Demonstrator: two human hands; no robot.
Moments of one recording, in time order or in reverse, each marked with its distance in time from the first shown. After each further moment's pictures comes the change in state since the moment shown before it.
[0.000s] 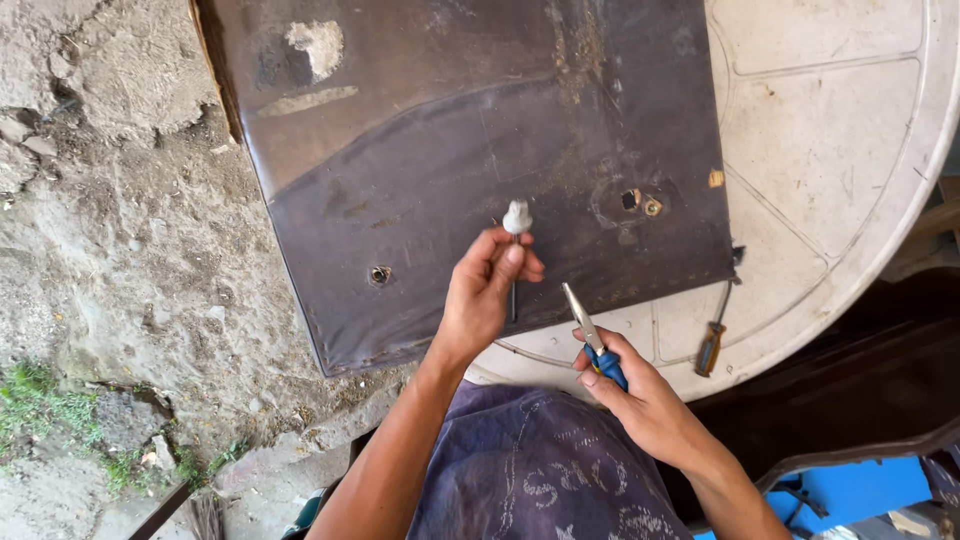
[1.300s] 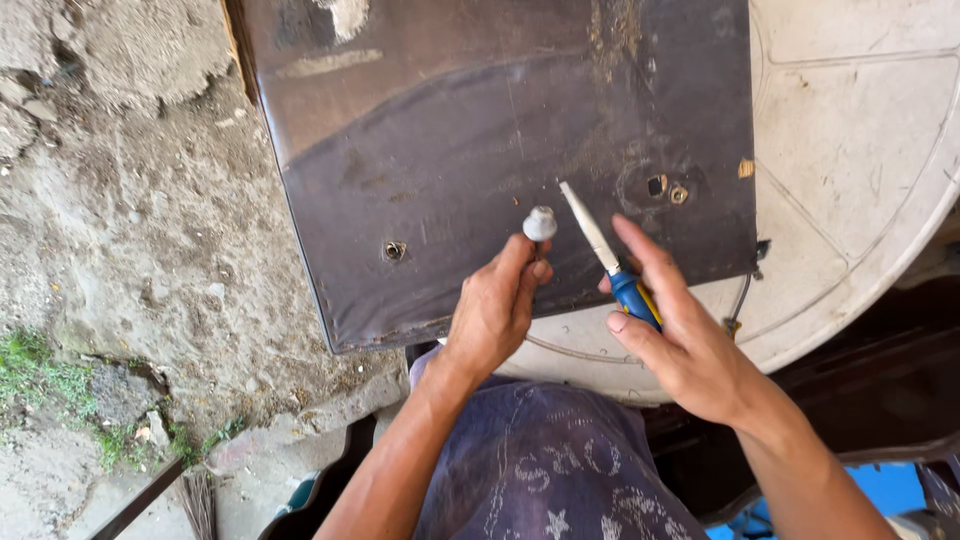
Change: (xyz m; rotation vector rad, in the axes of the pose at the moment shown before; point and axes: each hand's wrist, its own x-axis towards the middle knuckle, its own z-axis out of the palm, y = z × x) left_hand -0.041 0.038 0.007 0.629 0.041 0.202; right_hand 0.008 -0.091 -0.017 -0.248 -0.039 -0.572
